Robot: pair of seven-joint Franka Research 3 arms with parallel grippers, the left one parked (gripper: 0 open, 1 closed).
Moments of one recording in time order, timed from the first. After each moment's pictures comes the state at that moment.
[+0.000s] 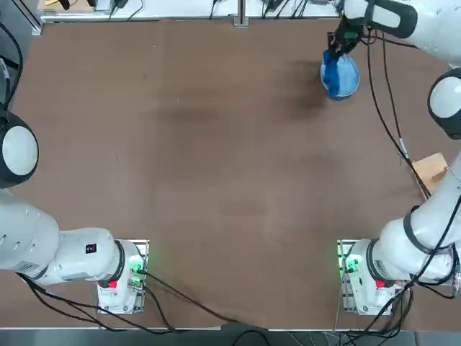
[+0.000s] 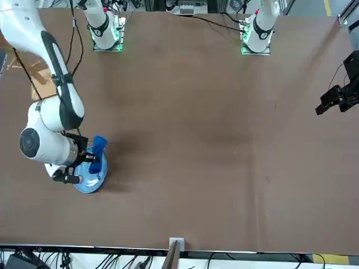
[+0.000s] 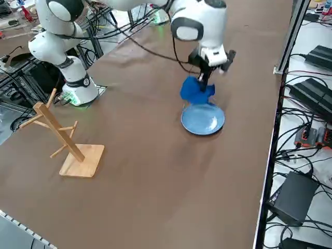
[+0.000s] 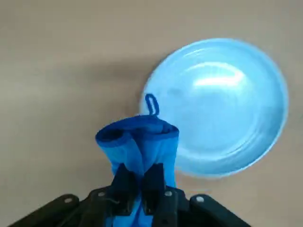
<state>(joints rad) -0.19 0.61 0.43 -1.49 -0.15 1.97 0.35</state>
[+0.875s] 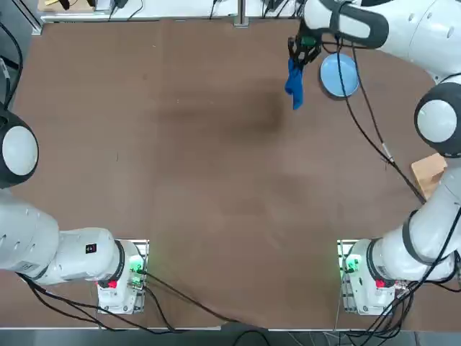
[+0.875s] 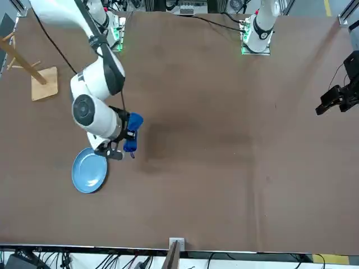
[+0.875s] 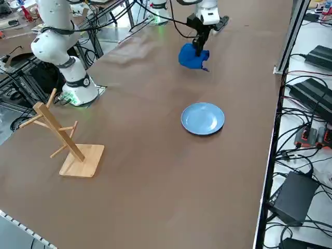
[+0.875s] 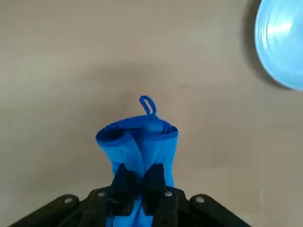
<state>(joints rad) 0.06 0.50 0.44 -1.58 -0.09 1.92 0.66</state>
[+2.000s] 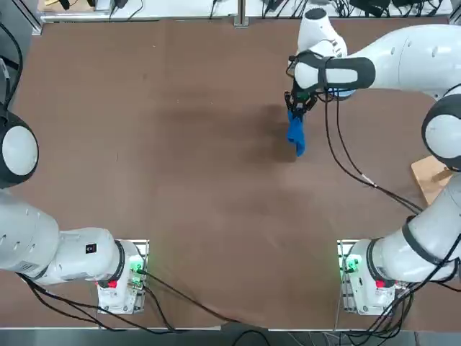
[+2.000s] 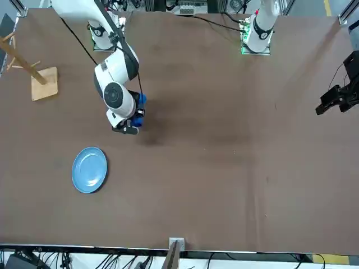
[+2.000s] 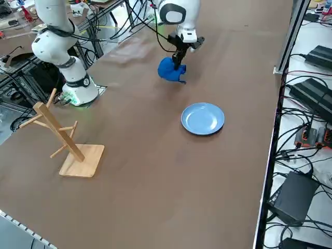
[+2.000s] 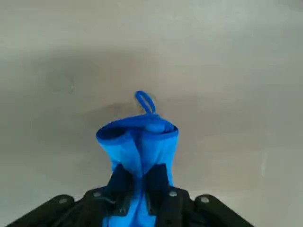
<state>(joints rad) 0.09 0.41 0.43 -1.94 -0.10 2.09 0.67</state>
